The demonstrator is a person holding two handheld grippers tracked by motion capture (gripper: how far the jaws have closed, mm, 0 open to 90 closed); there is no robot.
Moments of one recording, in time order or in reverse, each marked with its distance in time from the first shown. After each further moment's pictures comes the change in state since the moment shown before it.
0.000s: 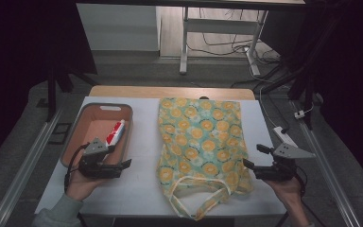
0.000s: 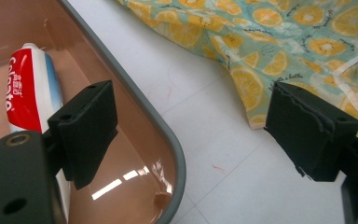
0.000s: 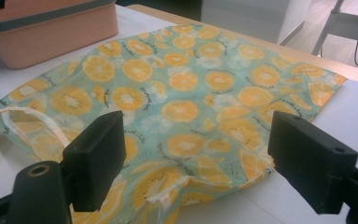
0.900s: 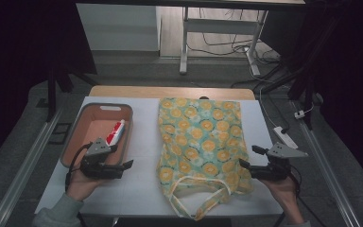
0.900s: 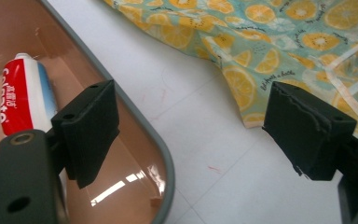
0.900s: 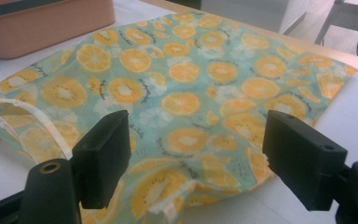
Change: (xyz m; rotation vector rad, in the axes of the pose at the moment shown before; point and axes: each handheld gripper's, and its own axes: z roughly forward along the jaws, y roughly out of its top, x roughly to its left) left arm -0.009 0.004 0.000 0.021 -0.008 0.054; right arm 0.004 -0.002 0.013 0.030 -0.003 -0.009
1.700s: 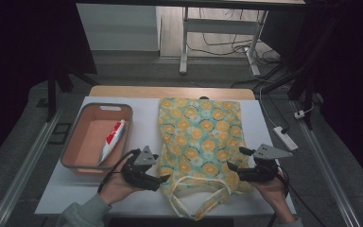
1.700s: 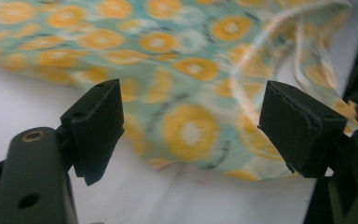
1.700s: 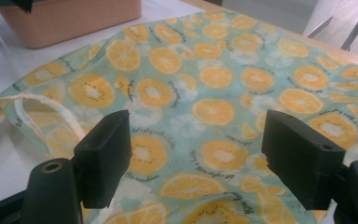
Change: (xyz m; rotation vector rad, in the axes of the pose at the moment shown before) left arm -0.090 0.037 0.063 0.127 -0.192 0.267; right arm 0.025 0.004 0.022 0.019 0.067 -0.056
